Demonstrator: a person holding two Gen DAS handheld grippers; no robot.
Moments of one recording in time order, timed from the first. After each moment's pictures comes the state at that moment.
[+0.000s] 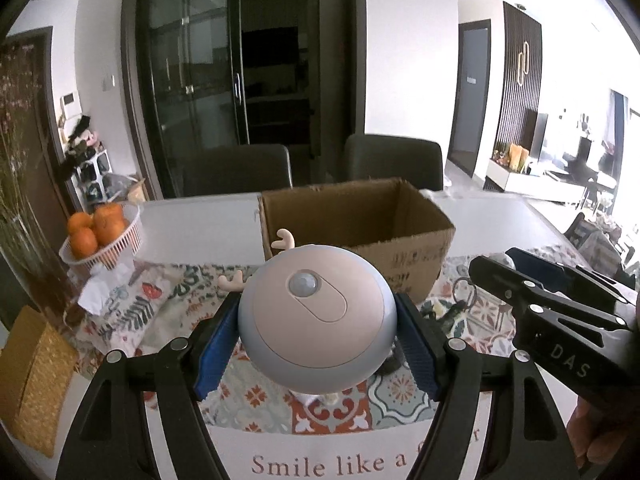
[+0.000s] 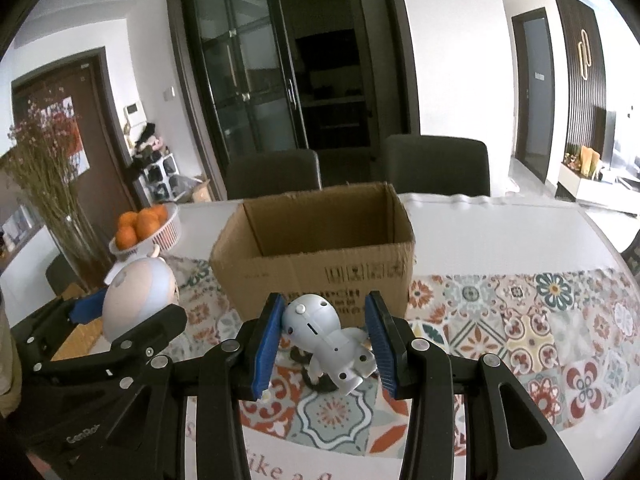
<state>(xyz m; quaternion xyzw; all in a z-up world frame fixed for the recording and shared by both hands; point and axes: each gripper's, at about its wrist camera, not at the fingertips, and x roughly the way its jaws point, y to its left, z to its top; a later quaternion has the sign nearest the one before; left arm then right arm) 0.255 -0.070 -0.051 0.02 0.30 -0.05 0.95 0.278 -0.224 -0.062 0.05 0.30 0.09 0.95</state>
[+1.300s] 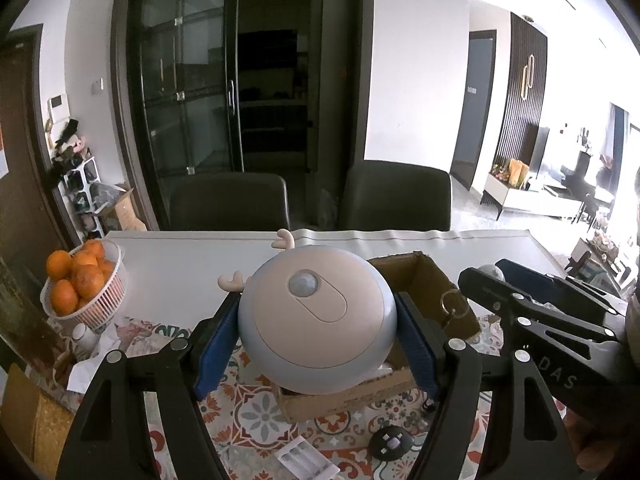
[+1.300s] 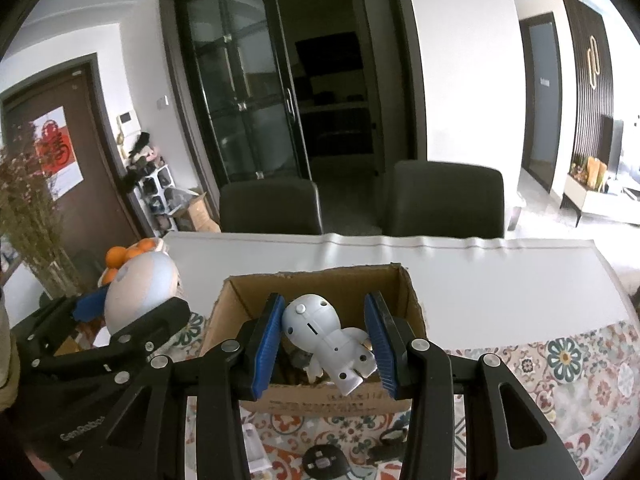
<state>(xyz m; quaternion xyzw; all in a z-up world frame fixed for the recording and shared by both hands) 0.378 -0.065 -0.005 0.01 0.31 -0.07 0.95 0.394 -0.215 -0.012 0.05 0.31 0.09 0.95</state>
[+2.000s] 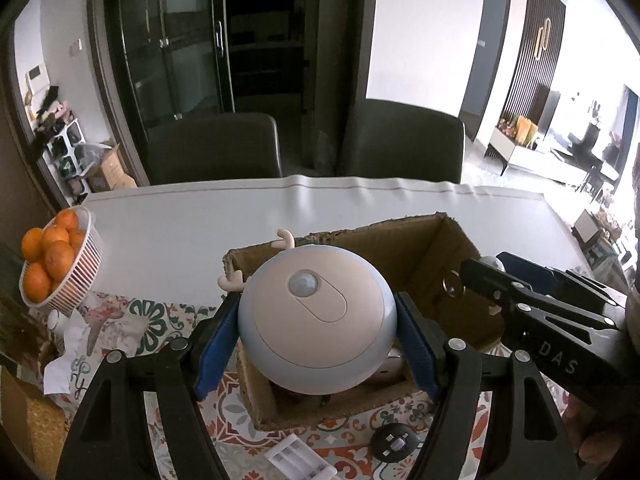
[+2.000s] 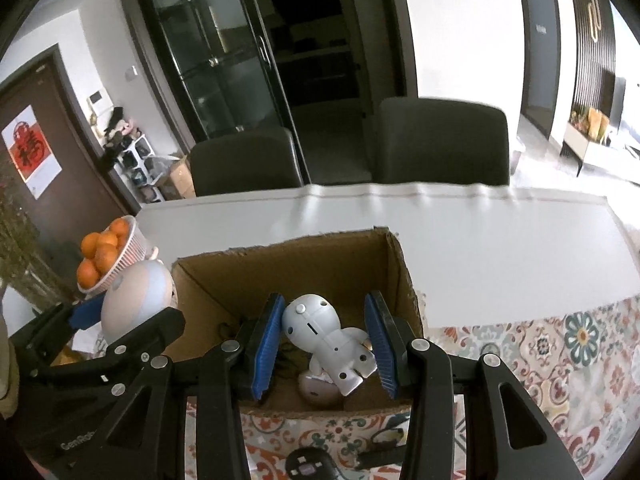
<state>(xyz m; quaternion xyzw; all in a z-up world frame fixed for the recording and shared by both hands) 0.448 -0.083 -0.049 0.01 0.42 -0.07 0.91 0.467 -0.233 -0.061 0.08 0.41 0.08 0.90</state>
